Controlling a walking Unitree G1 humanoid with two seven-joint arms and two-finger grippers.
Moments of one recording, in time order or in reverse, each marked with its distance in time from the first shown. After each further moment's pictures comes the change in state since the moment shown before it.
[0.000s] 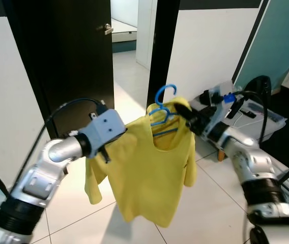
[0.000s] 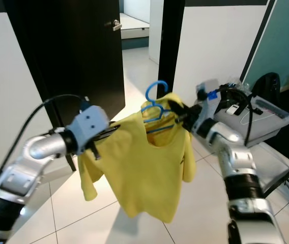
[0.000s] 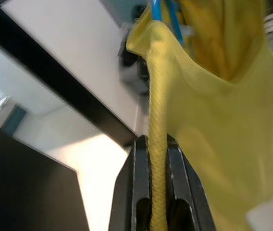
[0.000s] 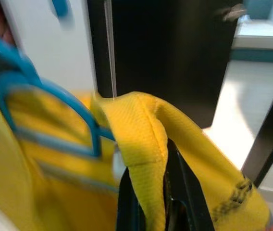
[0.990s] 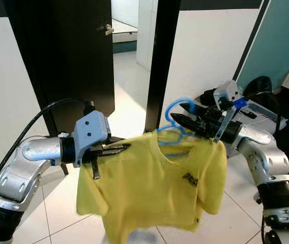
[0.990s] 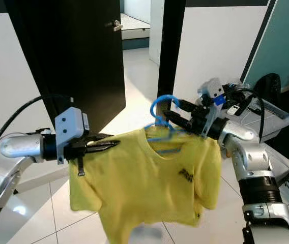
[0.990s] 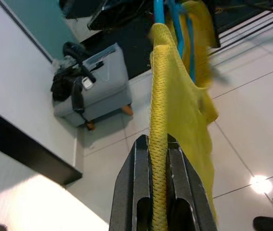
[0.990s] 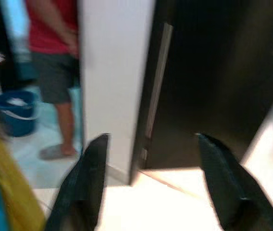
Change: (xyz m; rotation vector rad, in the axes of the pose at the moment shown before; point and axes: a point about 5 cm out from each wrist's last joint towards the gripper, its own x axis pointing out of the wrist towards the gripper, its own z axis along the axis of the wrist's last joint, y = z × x) left arm -0.014 -0.014 0.020 -0.107 -0.155 -0.299; right arm -0.009 0.021 0.043 -0.099 -0.128 0.304
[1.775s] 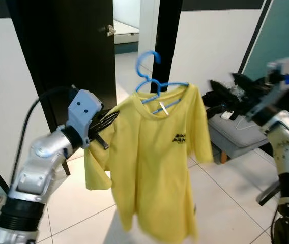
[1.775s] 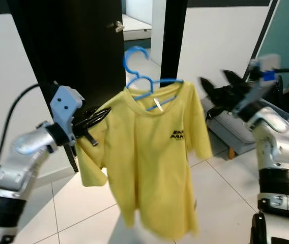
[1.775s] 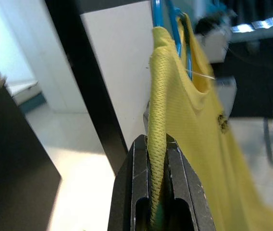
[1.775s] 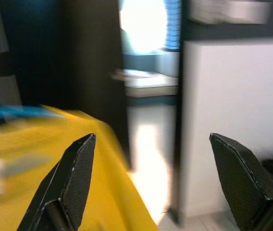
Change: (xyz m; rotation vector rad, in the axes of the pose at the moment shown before) left arm 0.012 0.023 -0.038 -0.230 -0.080 0.660; right arm -0.095 -0.069 -0.001 0.054 -0.097 -0.839
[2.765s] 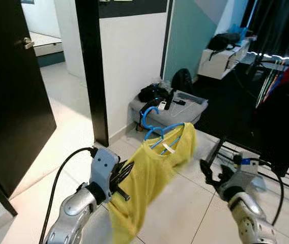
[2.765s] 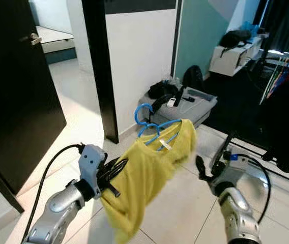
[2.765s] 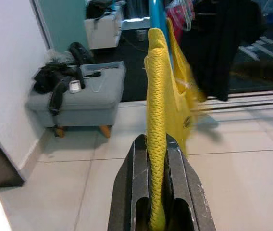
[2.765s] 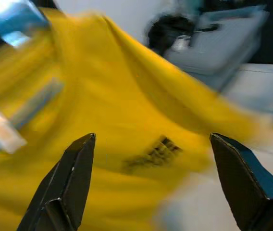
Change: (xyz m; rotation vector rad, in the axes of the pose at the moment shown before) left arm -0.040 -0.082 -0.070 -0.155 0.143 -0.059; right arm -0.076 0.064 -0.148 0.395 0.314 -0.156
